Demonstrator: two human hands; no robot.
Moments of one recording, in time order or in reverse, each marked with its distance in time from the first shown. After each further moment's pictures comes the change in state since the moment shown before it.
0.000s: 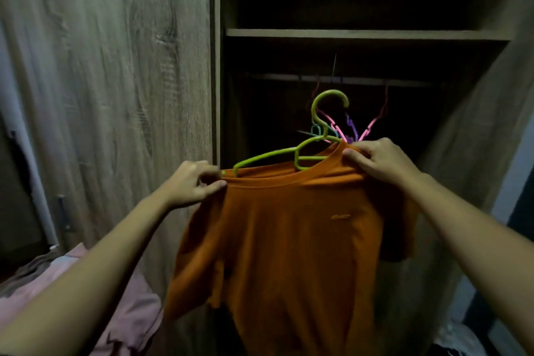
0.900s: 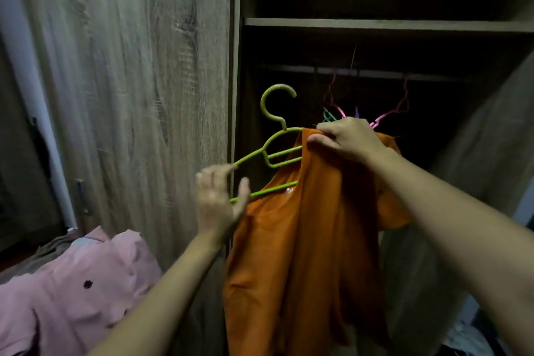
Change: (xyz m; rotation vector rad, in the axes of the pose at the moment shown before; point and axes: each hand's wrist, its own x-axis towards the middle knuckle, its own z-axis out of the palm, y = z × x) left_hand -0.036 0.075 0.061 0.169 0.715 -0.251; right_hand 0.053 -0.066 0.023 -0.189 0.124 -0.423
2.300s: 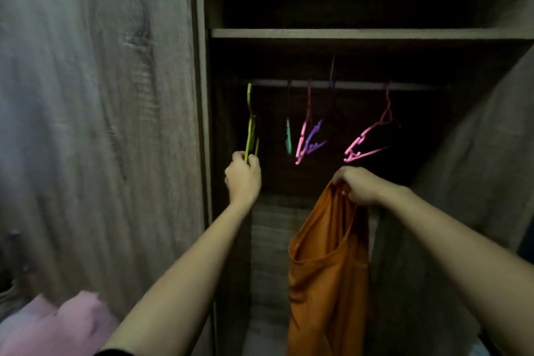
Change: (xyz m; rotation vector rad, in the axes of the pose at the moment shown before) left_hand 0.093 -0.001 0.129 -0.314 -0.320 -0.753; right_hand -0.024 0.046 0.064 0.113 -0.567 0.581
